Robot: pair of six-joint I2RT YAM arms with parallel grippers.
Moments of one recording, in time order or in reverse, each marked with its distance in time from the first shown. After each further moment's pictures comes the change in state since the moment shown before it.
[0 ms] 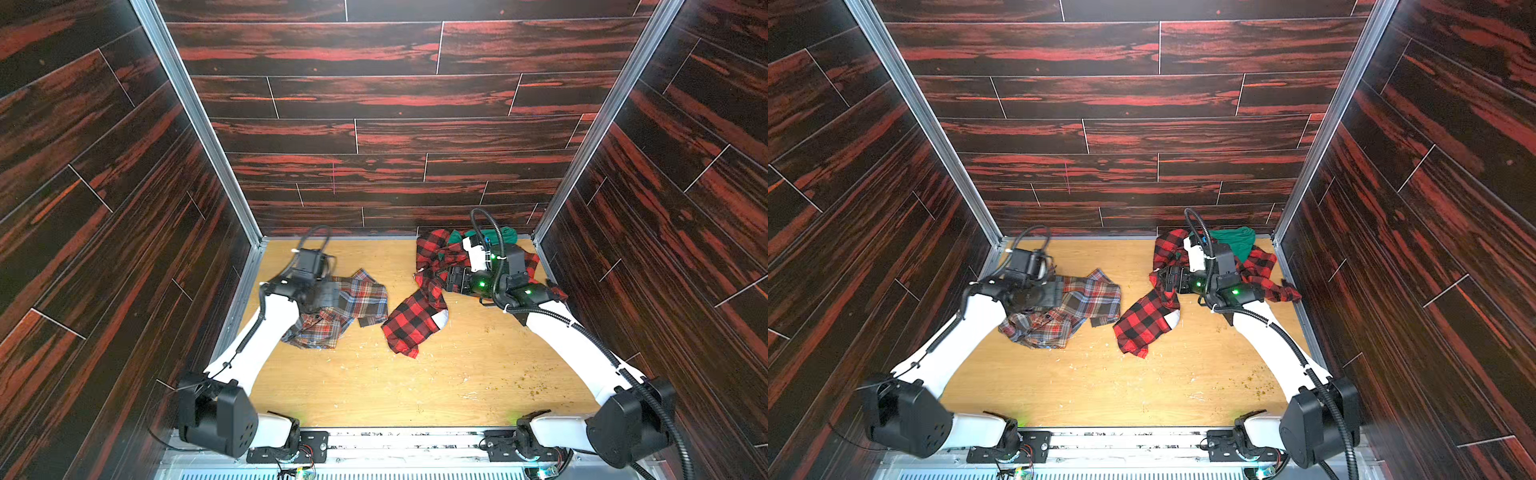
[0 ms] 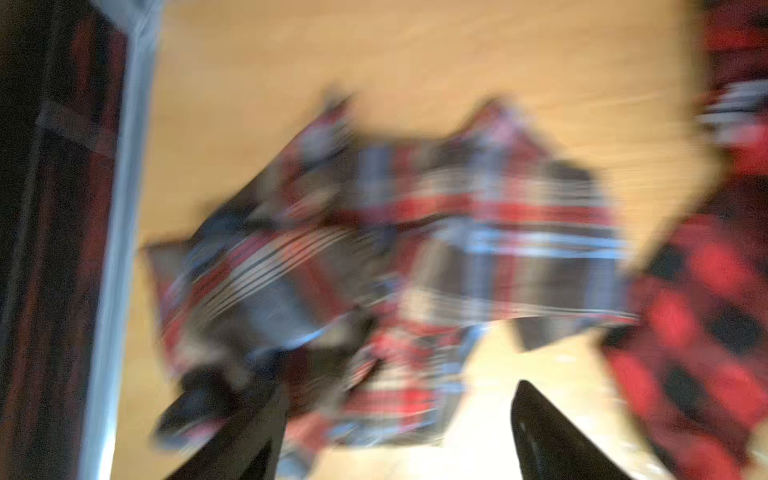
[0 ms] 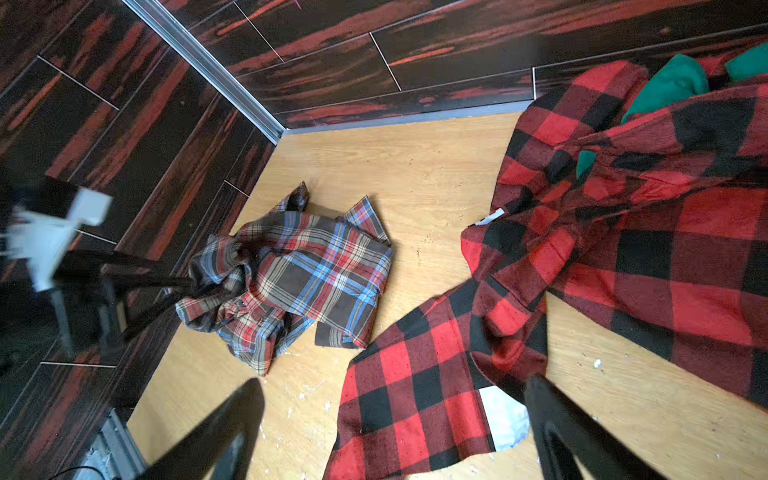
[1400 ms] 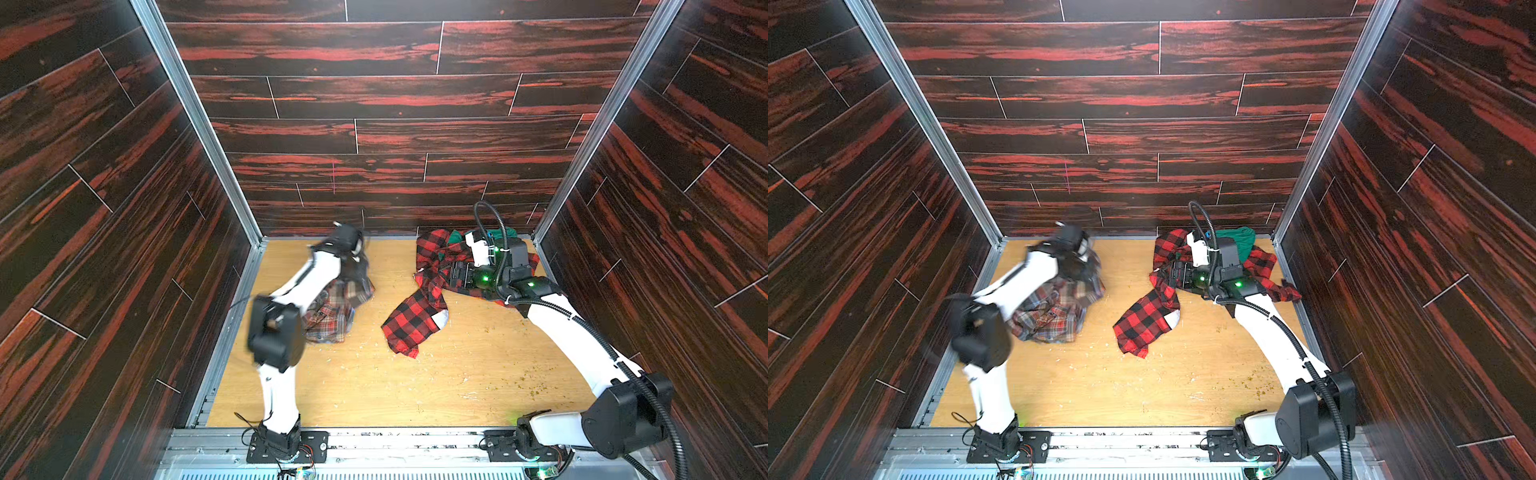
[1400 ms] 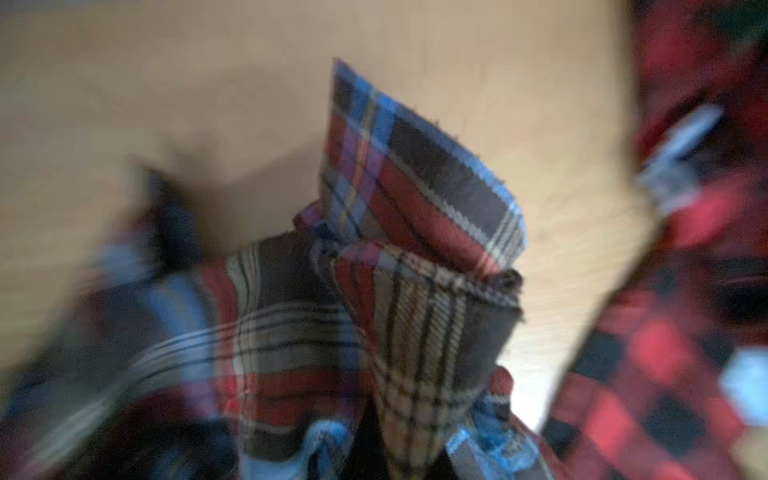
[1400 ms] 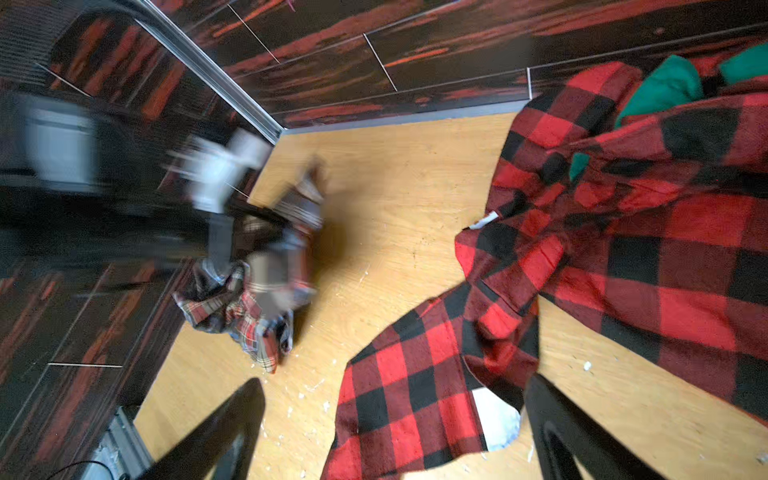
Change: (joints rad) left arm -0.010 0.436 0.455 -0.051 0.119 -0.032; right arm -0.041 0.040 0.058 -0.039 -0.047 -0.017
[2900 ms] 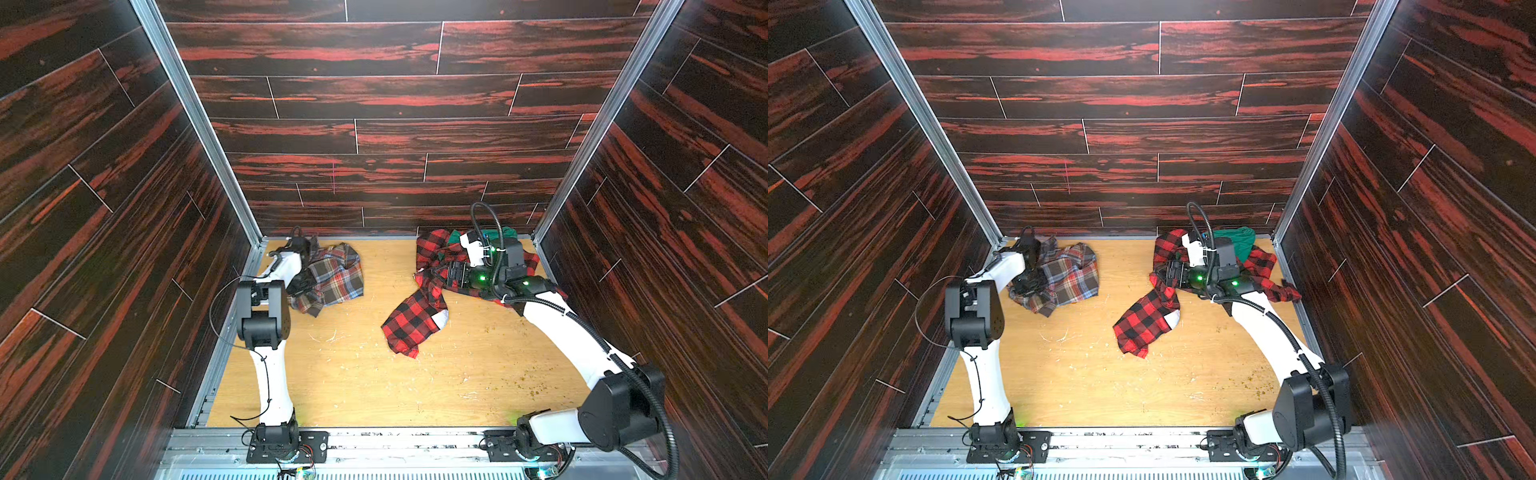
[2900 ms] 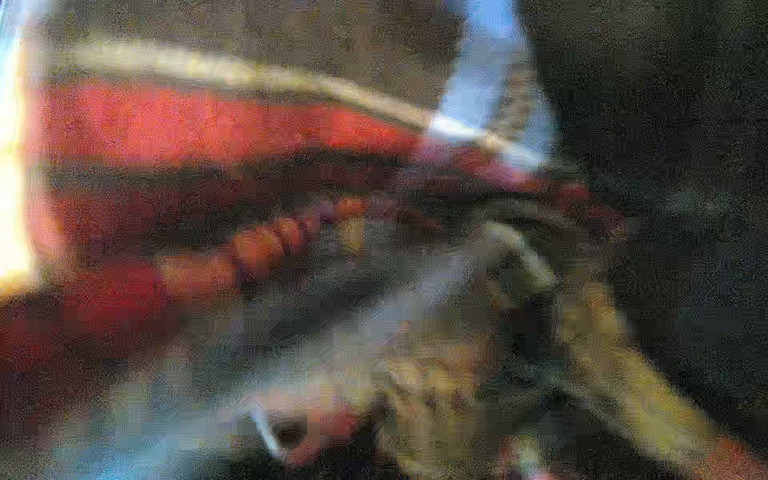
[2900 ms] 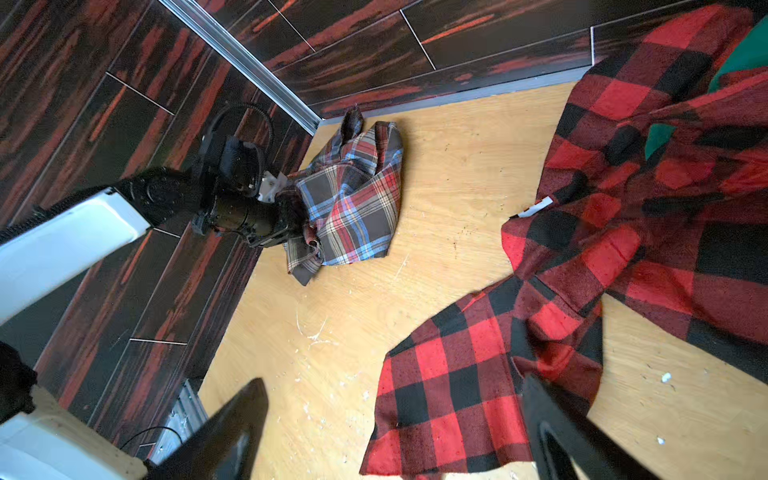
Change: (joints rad) left arm 0.362 0.321 0.006 -0.097 -0.142 -0.316; right arm 0.000 0.016 -0.014 0.035 -0.119 0.067
